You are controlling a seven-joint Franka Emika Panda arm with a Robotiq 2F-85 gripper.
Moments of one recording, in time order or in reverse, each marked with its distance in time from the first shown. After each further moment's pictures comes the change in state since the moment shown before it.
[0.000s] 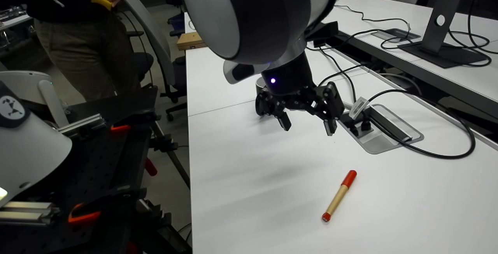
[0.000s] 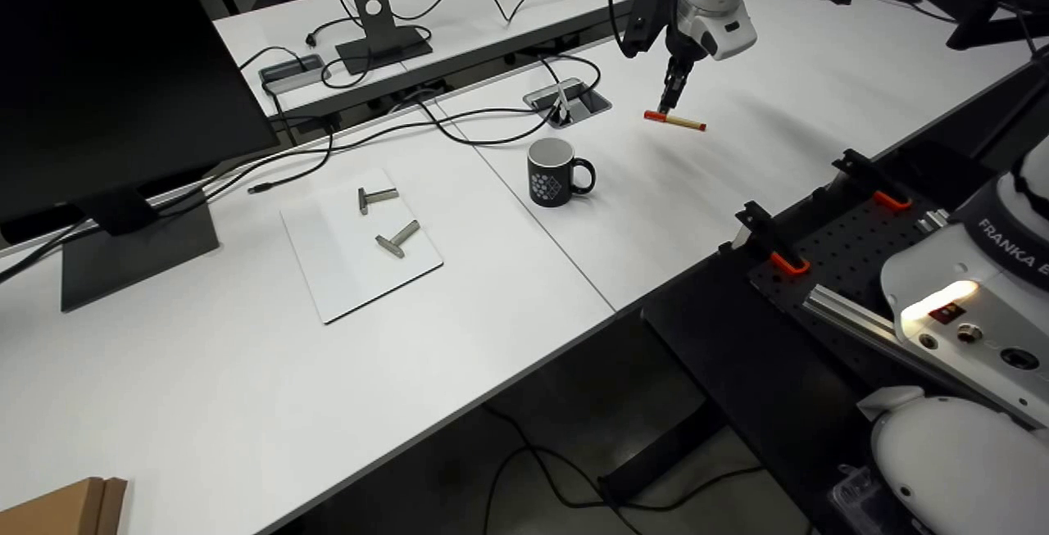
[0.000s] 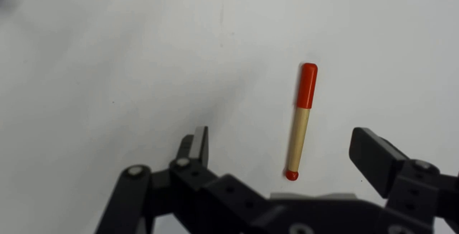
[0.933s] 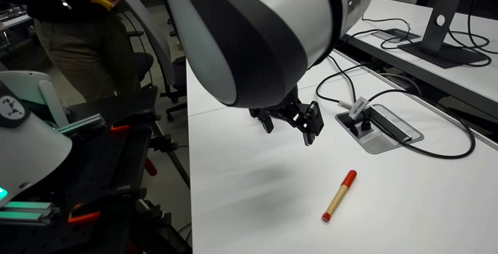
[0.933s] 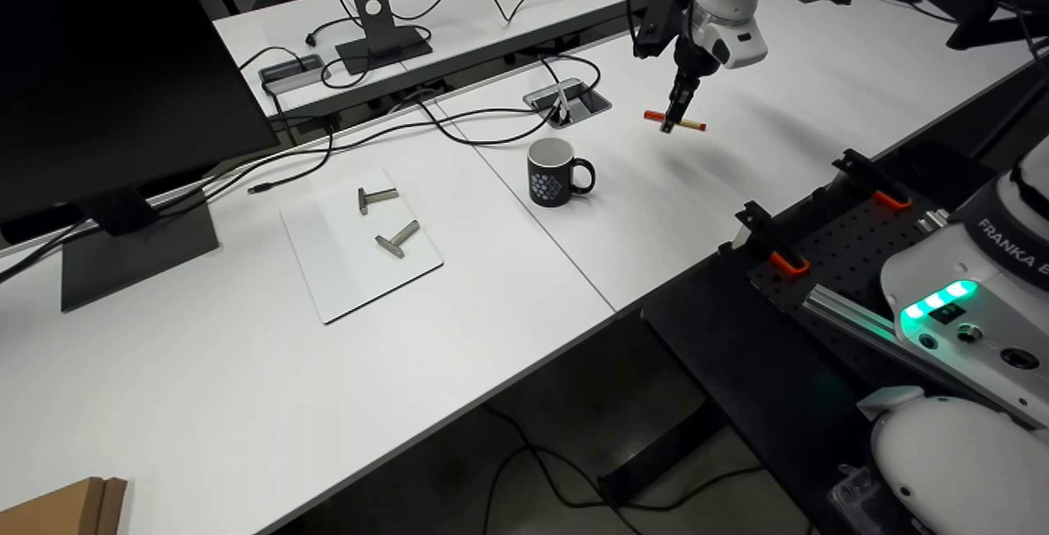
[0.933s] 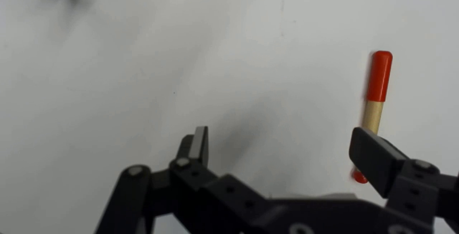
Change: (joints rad) arm -0.230 0.025 0.194 0.011 -0.081 0.079 0.041
